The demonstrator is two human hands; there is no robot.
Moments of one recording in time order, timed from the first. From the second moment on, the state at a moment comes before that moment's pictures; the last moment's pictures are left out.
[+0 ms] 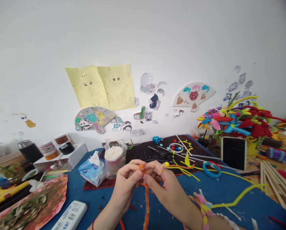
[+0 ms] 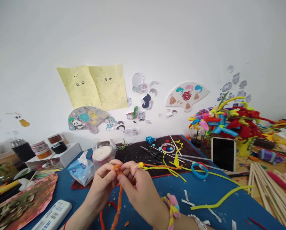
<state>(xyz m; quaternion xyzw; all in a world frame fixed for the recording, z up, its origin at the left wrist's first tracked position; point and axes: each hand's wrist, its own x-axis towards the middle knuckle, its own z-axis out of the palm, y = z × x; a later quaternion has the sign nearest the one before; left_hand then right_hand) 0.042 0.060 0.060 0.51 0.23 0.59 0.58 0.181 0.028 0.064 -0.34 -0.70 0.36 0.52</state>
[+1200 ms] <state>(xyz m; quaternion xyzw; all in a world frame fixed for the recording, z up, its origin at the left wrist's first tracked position) 0.017 0.068 0.074 0.75 0.26 0.55 0.24 0.194 0.031 0.071 -0.40 -0.76 0.12 0.50</state>
